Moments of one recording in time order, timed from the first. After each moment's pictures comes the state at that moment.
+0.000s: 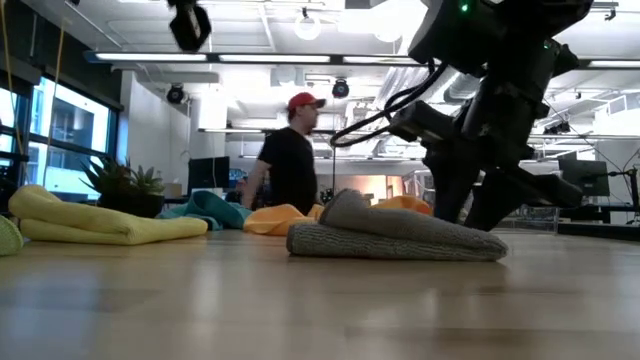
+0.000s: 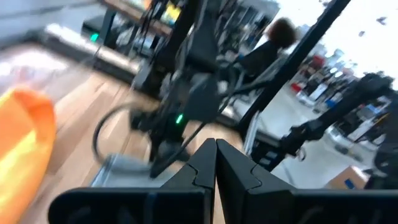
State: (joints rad) left arm 0.04 0.89 0.63 0.13 0.03 -0.48; right arm 0.20 1.71 0.83 -0.24 0.05 1.54
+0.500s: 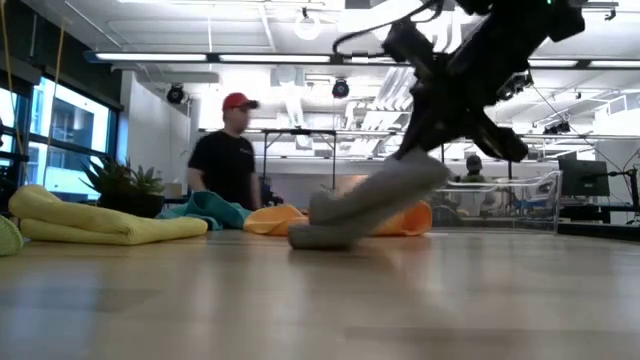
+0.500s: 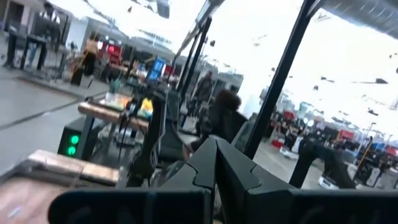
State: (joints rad) left arm 0.12 0.77 0.86 0.13 0.09 -0.36; right arm 0.21 1.50 0.83 -0.18 0.27 1.41
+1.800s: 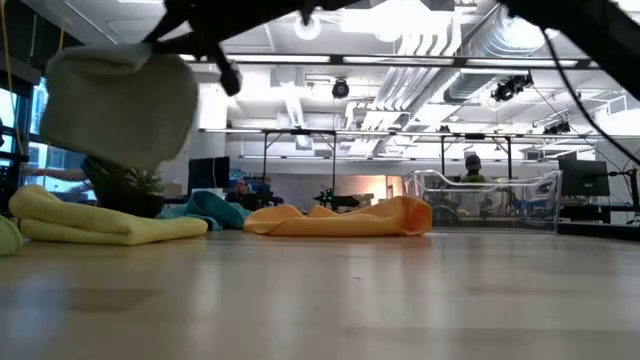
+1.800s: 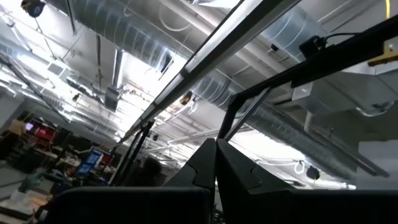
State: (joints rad) left arm 0.12 0.70 1.01 0.41 0.09 -0.58; right arm 0.01 2.34 2.15 -0.09 0.12 0.85
